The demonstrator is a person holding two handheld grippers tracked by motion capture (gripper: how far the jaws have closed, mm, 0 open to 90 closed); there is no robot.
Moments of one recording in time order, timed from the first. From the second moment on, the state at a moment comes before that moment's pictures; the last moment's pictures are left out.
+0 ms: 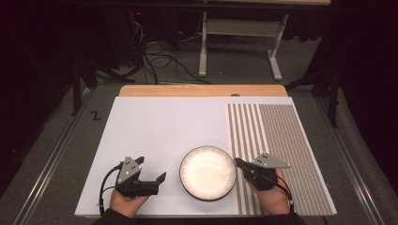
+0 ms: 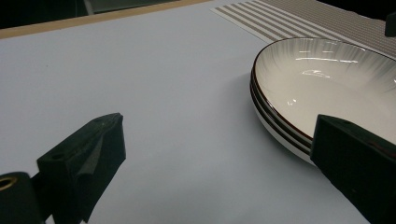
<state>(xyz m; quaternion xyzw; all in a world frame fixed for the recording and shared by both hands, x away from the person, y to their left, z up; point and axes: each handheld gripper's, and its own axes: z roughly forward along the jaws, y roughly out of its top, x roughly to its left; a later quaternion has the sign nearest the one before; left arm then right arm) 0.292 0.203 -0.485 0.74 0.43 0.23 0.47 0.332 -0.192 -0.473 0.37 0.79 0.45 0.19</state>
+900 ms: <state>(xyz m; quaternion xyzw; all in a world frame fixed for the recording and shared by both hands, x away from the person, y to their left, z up) 0.283 0.202 -0.482 0.73 0.43 0.23 0.48 0.333 -0.193 -0.482 0.38 0.79 0.42 0.20</state>
